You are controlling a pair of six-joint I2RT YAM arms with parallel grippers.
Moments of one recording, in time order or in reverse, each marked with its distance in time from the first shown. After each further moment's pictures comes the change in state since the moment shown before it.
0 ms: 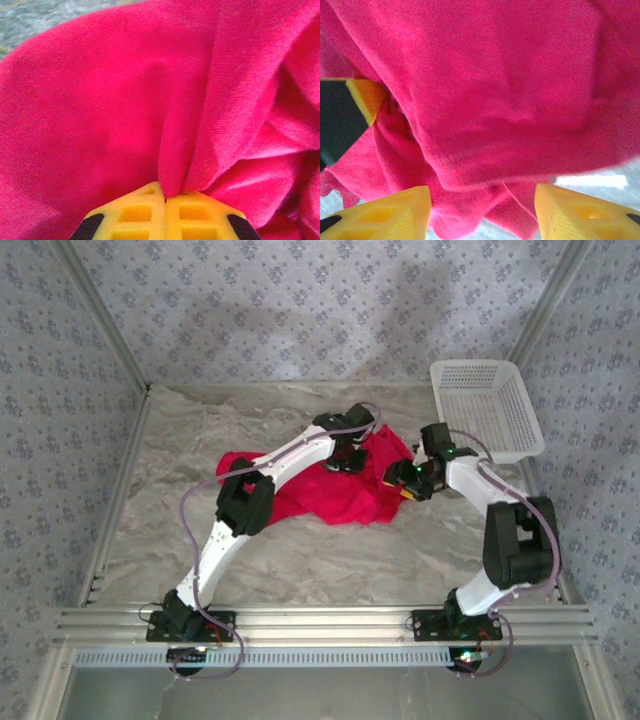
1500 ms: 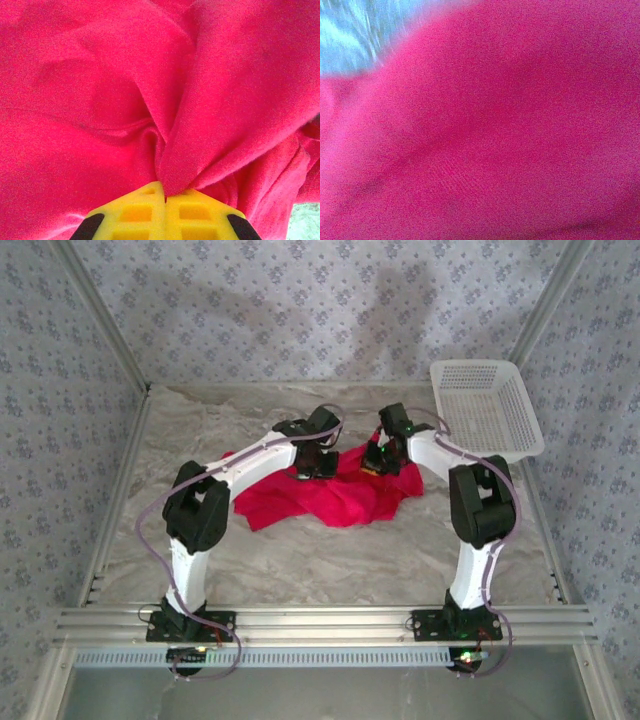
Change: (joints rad) left arm 0.060 -0.419 -0.550 0.192 0.055 -0.087; right arm 0.135 0.317 0.351 0.010 0.109 0.017
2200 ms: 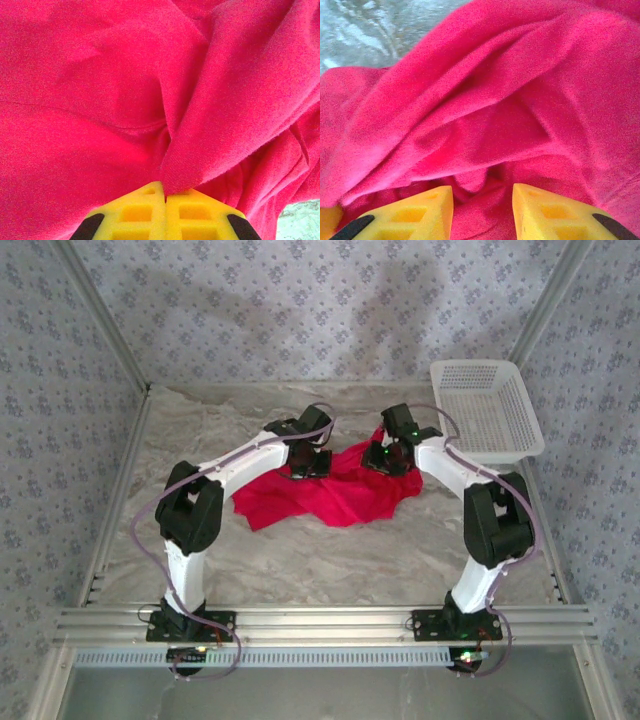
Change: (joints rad) left arm 0.035 -0.032 -0.052 0.027 0.030 0.000; right arm 0.050 -0.179 -0.114 0.002 0.079 -0.012
